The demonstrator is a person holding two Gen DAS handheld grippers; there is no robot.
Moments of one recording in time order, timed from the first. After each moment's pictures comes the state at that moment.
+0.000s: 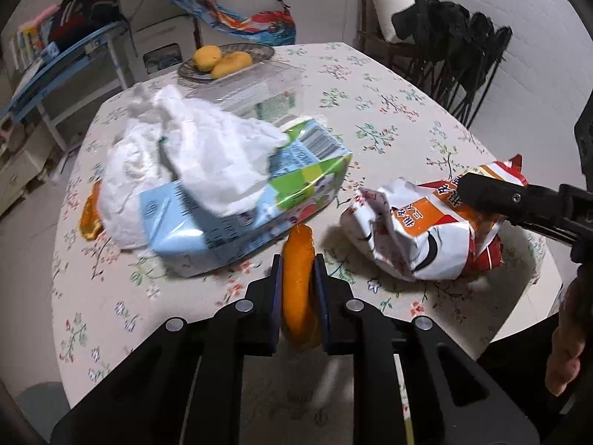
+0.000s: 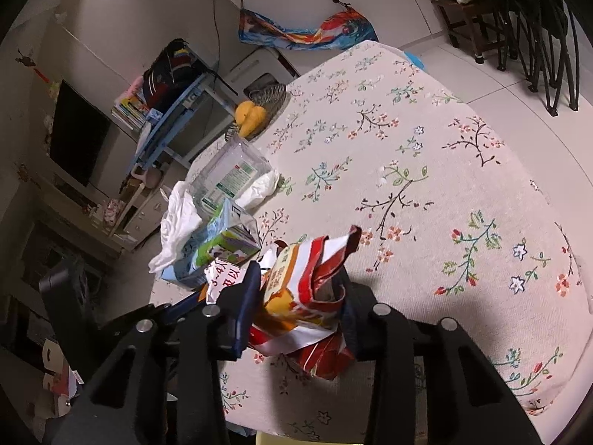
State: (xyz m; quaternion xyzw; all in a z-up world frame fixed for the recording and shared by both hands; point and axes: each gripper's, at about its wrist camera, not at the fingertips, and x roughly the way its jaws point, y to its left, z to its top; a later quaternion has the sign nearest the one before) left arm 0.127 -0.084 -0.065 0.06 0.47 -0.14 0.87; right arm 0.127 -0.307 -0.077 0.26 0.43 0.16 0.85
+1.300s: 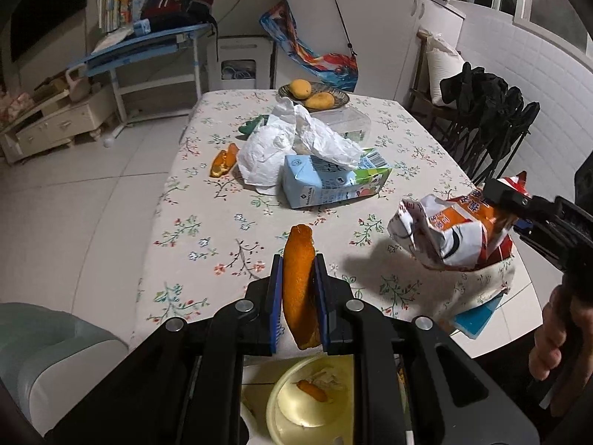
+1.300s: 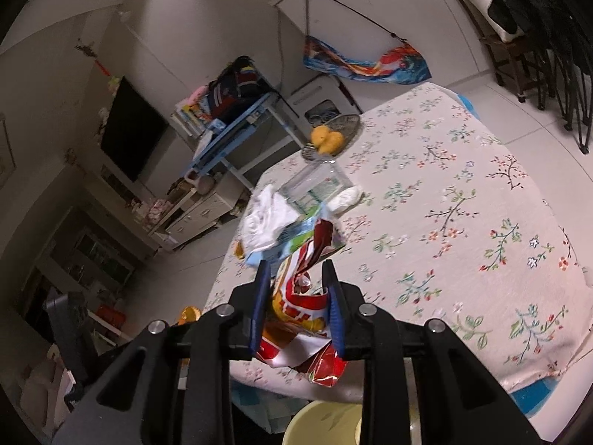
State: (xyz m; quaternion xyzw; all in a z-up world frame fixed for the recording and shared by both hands) left arm 0.008 -0.004 -0.006 -0.03 0.41 -0.04 0.91; right arm 0.070 -0.280 -0.033 0.25 0.34 0.25 0.87
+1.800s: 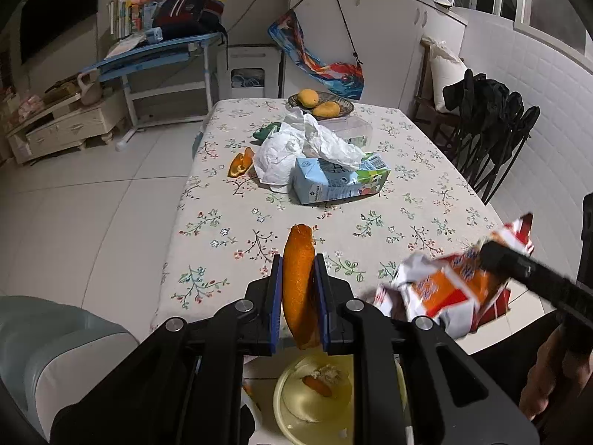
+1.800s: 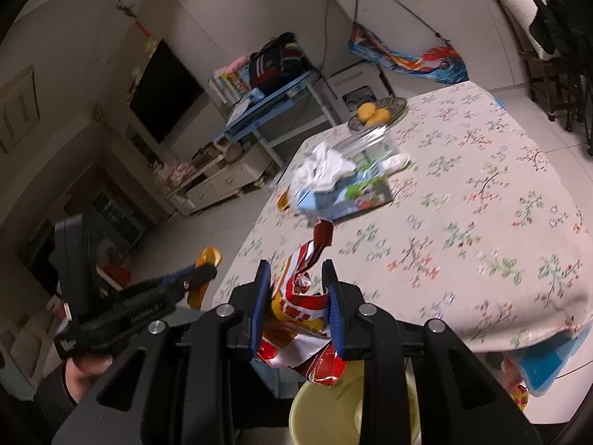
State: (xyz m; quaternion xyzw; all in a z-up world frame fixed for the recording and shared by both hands) left arm -0.028 0.003 0.011 -0.03 0.39 -0.02 0.92; right arm 0.016 -0.241 -0.033 0.19 0.36 0.32 0.86
